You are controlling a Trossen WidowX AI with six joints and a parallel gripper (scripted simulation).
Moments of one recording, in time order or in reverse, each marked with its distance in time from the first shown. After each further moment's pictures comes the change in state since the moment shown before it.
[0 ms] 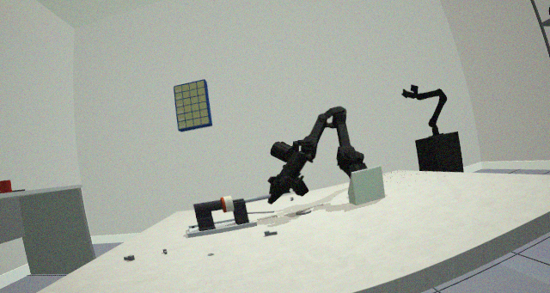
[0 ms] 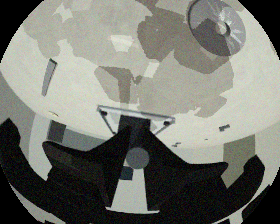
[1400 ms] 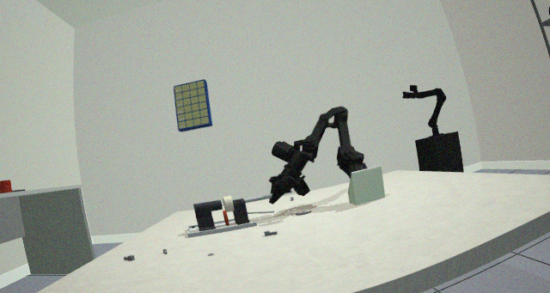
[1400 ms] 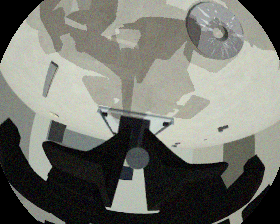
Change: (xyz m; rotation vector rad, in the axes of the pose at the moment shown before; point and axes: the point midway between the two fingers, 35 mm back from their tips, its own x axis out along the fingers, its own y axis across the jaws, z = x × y) arm -0.003 0.000 0.004 0.000 0.000 0.000
